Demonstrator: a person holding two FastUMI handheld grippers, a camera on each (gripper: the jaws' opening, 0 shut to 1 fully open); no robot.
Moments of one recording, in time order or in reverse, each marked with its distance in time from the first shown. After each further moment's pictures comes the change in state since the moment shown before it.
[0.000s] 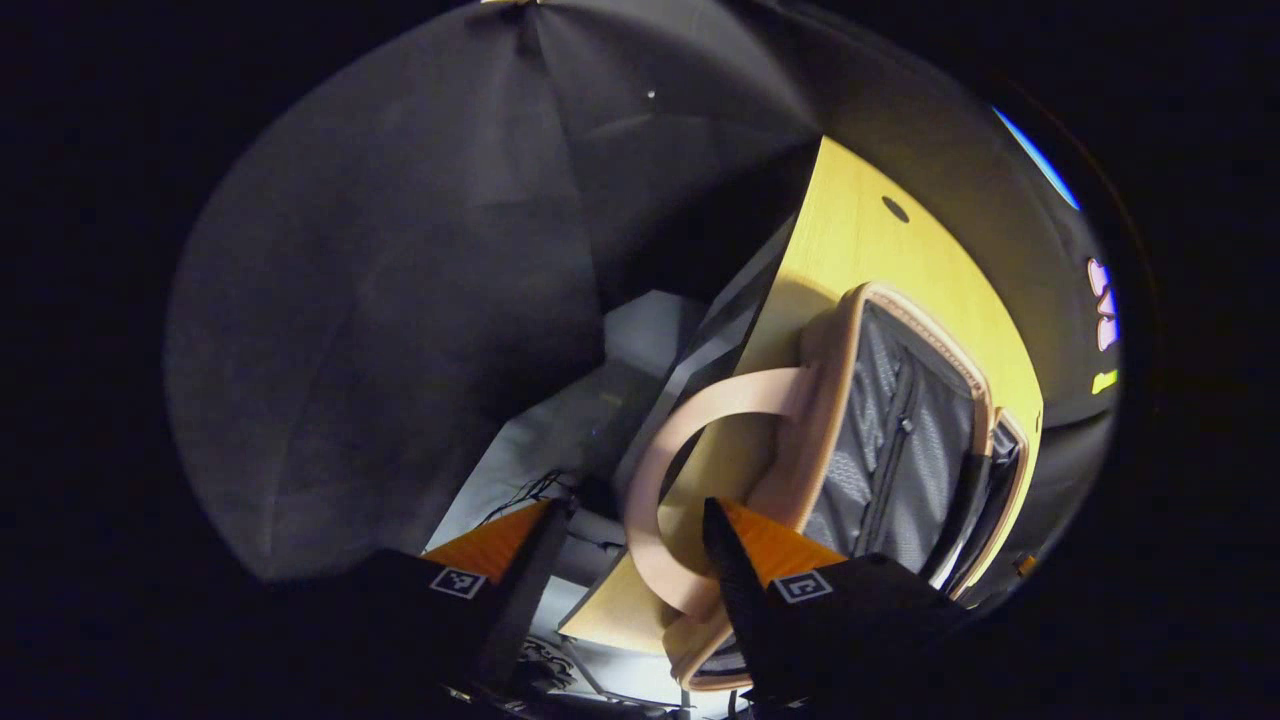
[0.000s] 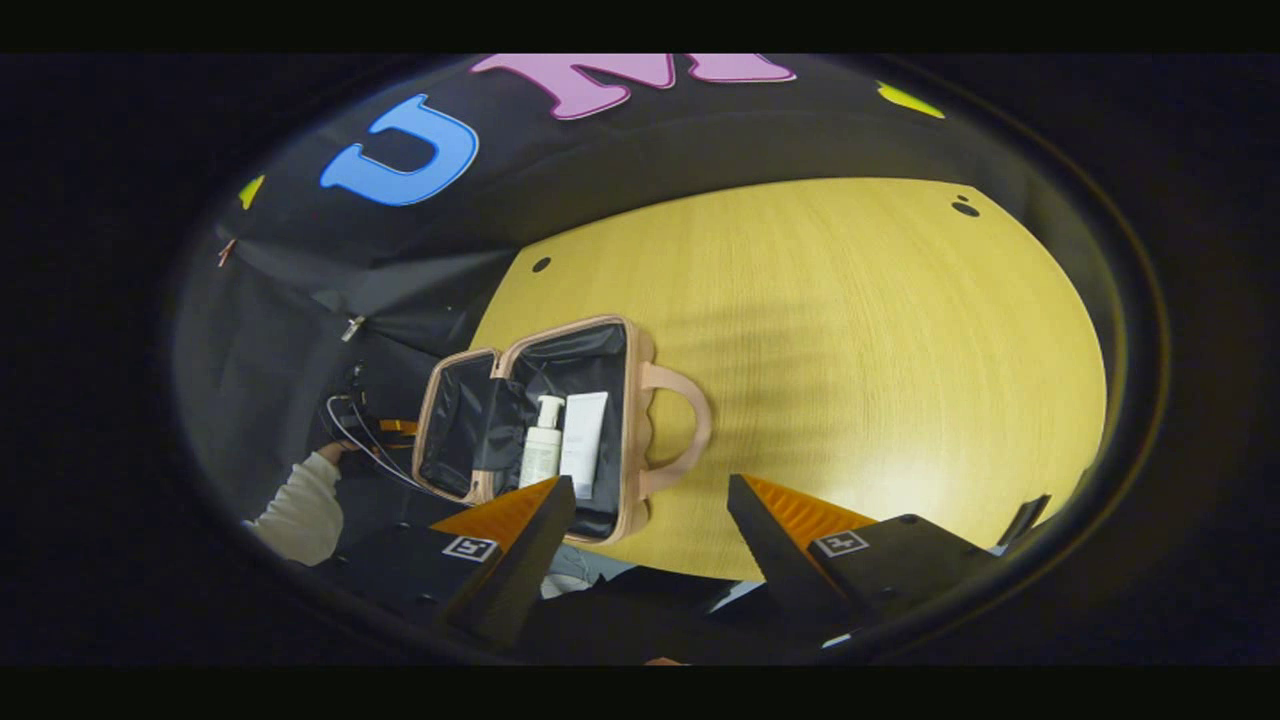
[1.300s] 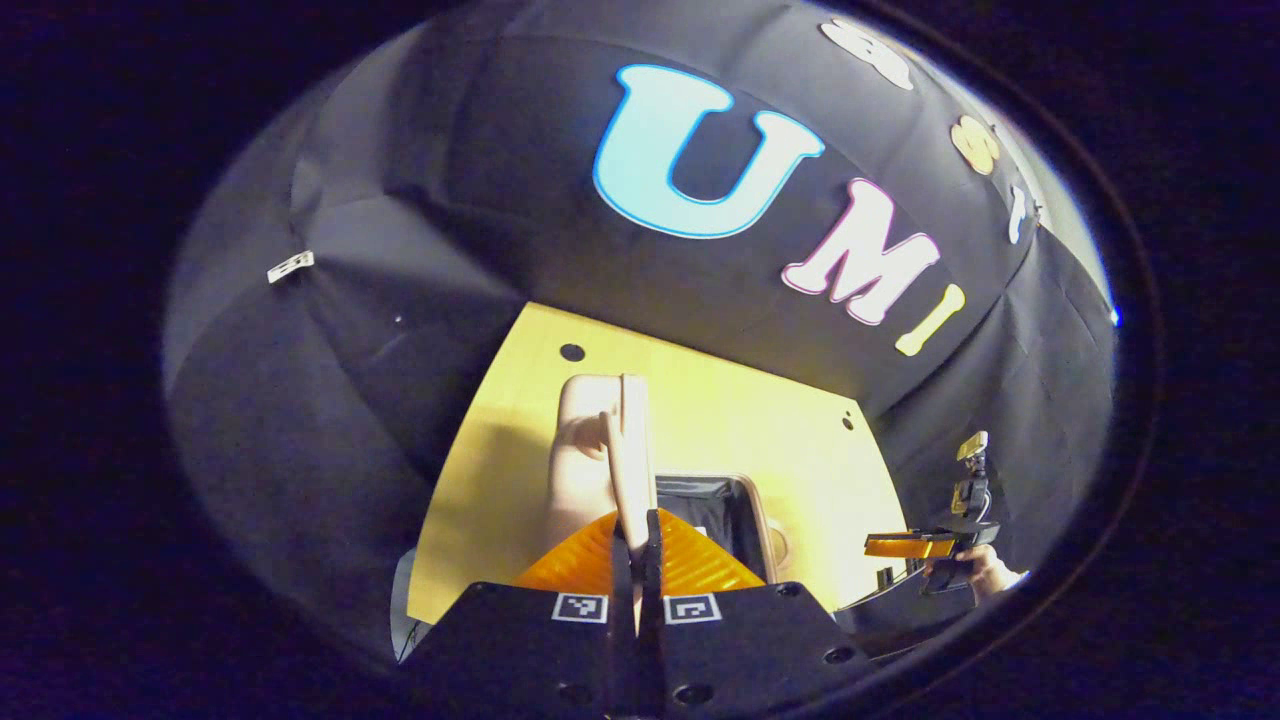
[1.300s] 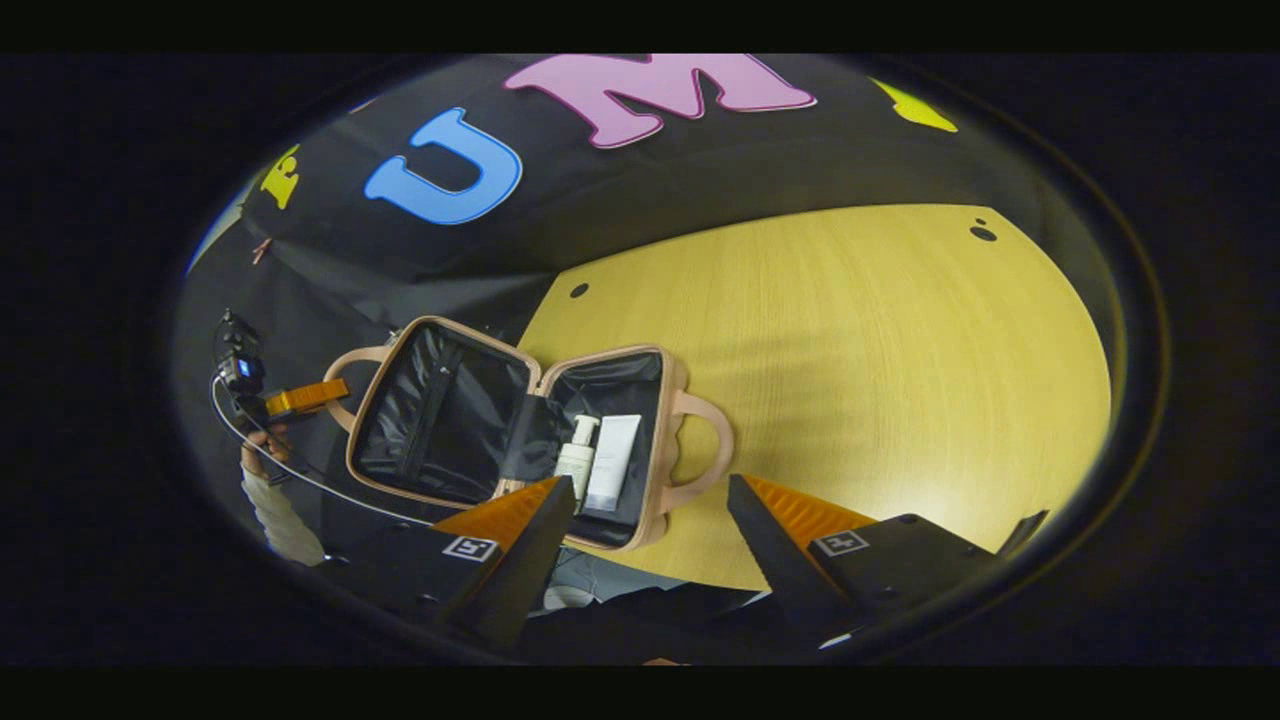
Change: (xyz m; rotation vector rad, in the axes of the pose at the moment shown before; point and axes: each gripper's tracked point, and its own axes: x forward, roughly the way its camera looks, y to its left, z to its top) left arm -0.286 -0.285 -0.025 0.348 -0.491 -0.469; right arm -0.035 0.013 0.025 -0.037 -0.114 0.107
